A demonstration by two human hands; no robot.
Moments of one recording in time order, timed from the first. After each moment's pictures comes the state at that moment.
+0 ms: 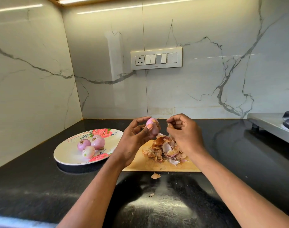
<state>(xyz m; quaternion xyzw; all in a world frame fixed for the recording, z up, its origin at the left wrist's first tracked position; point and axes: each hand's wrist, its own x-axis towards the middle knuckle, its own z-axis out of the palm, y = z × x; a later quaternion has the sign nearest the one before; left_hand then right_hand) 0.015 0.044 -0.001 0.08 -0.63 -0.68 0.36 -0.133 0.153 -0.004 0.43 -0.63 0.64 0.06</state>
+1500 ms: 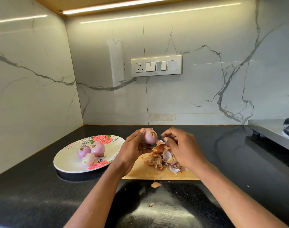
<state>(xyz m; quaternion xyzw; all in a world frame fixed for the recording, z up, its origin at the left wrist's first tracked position) 0.013 0.042 -0.005 0.15 -0.65 -0.66 0.35 -0.140 0.154 -0.012 0.54 -0.67 0.50 0.10</state>
